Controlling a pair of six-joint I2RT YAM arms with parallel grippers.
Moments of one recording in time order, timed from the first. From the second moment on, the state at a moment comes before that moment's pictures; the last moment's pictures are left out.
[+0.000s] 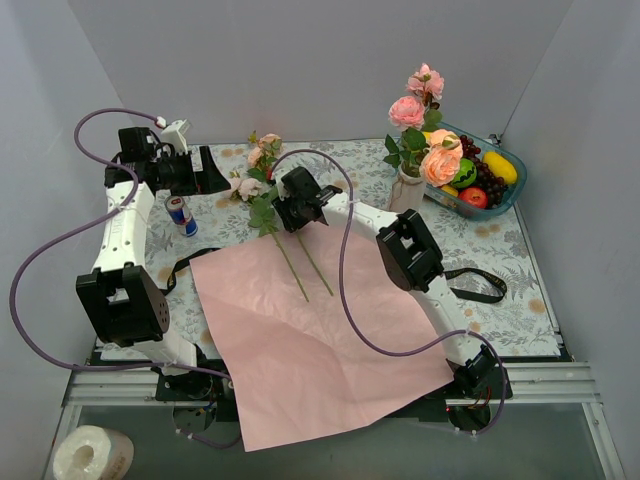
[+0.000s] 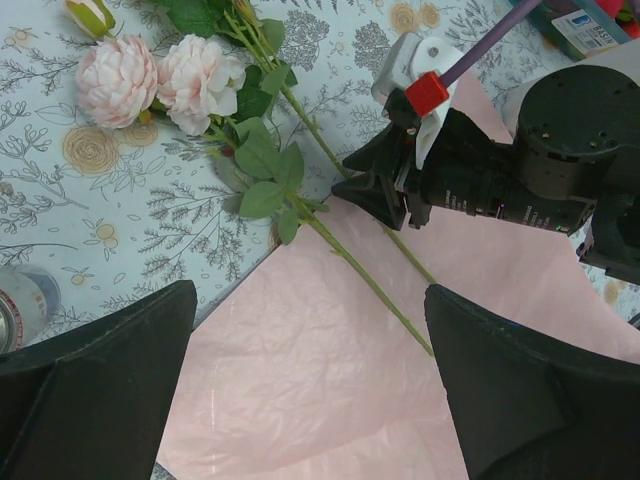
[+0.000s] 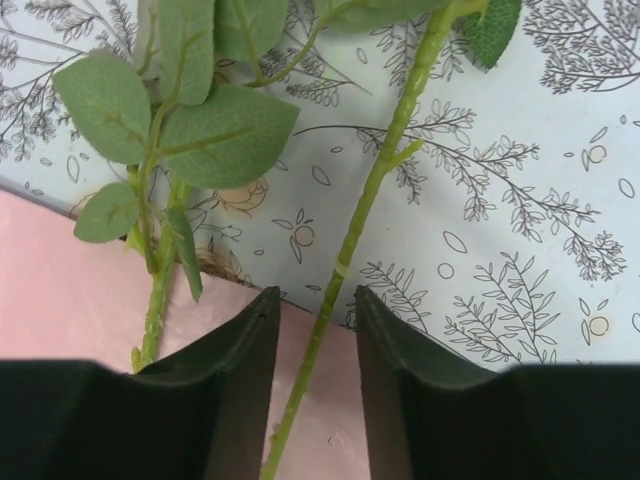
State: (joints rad) left arm 0.17 1.59 1.52 -0.73 0.68 0.03; right arm 0.78 2.41 1.99 -0.41 -0.07 0.03
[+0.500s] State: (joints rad) left arm 0.18 1.55 1.50 -0.74 0.69 0.04; right arm 0.78 2.39 2.00 -0.41 0.03 0.08
